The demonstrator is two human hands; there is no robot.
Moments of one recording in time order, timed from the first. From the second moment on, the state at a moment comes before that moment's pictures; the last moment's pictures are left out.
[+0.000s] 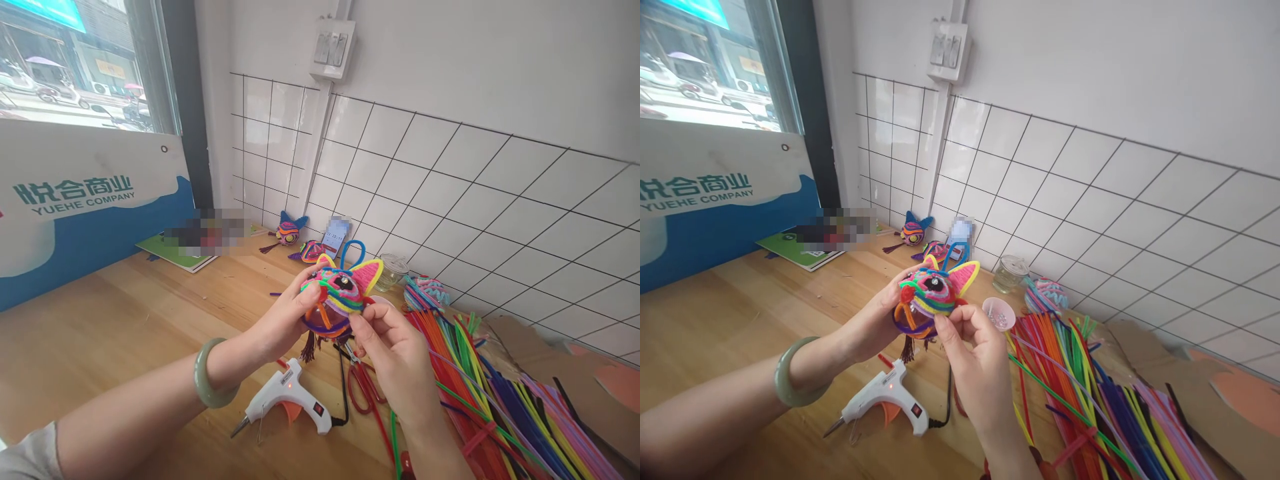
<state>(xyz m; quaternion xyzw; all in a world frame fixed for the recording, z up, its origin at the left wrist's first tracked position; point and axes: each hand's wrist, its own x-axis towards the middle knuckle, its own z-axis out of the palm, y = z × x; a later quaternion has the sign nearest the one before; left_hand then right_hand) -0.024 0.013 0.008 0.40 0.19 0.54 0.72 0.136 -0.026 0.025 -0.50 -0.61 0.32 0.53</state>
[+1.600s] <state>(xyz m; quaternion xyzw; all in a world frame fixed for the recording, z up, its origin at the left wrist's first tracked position) -0.022 0.014 0.004 0.42 0.23 0.56 0.67 0.134 -0.023 0.019 -0.50 -0.61 0.34 0.51</state>
